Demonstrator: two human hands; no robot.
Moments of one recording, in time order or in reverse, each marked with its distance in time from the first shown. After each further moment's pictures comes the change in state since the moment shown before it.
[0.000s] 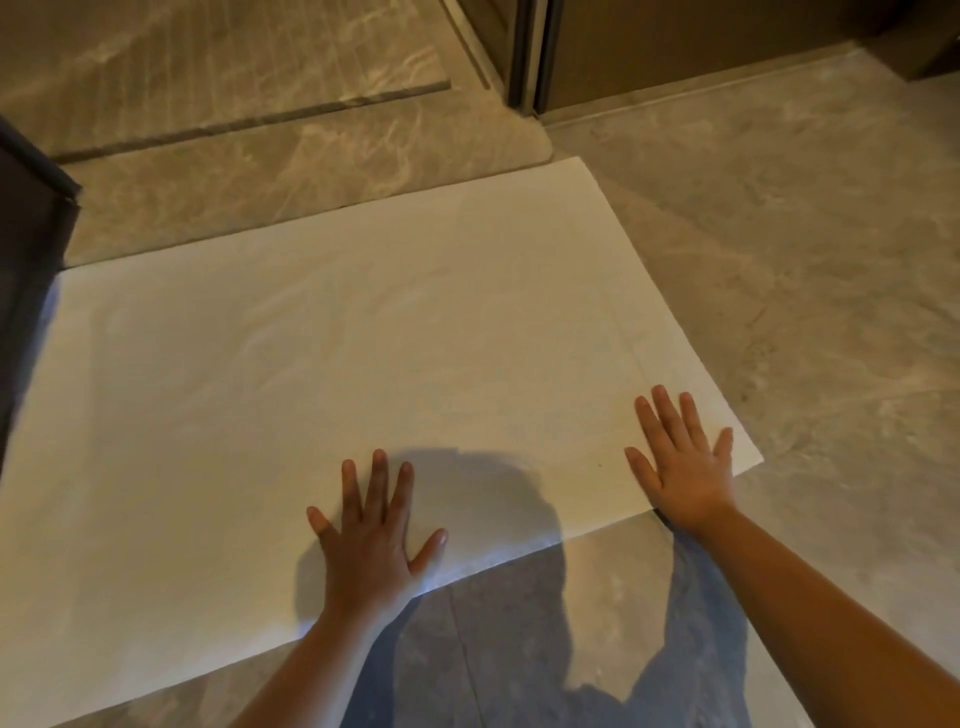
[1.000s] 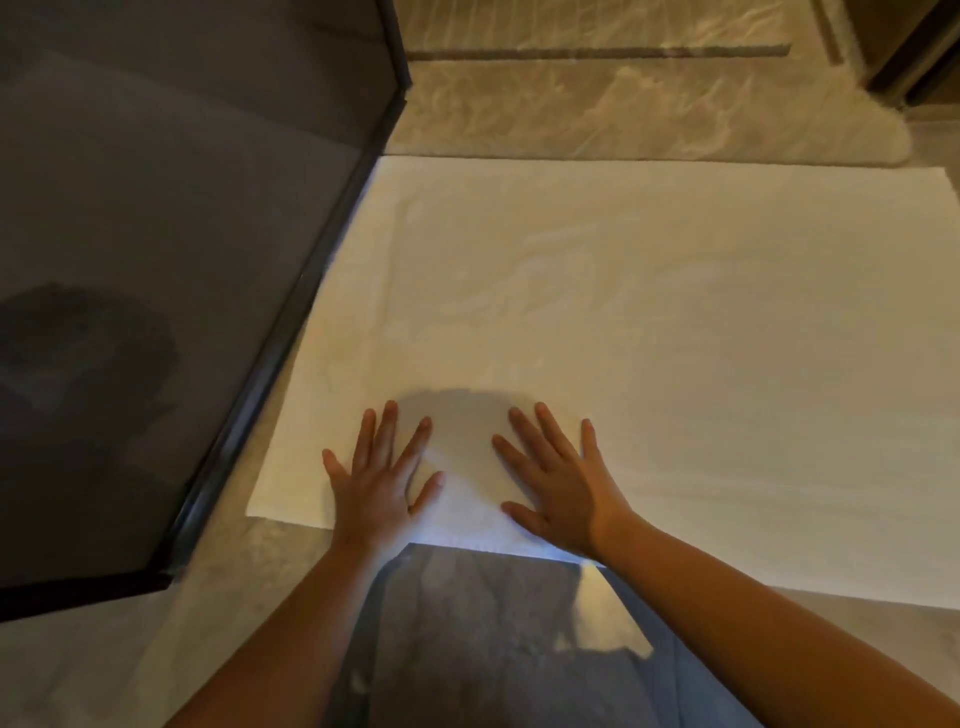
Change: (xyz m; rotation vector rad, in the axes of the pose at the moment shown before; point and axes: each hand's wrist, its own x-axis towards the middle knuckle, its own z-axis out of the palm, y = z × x) left_hand -0.070 -0.196 0.022 -0.140 0.194 -0.351; right_hand -0.039 -0.322 0.032 -0.263 -0.151 -0.965
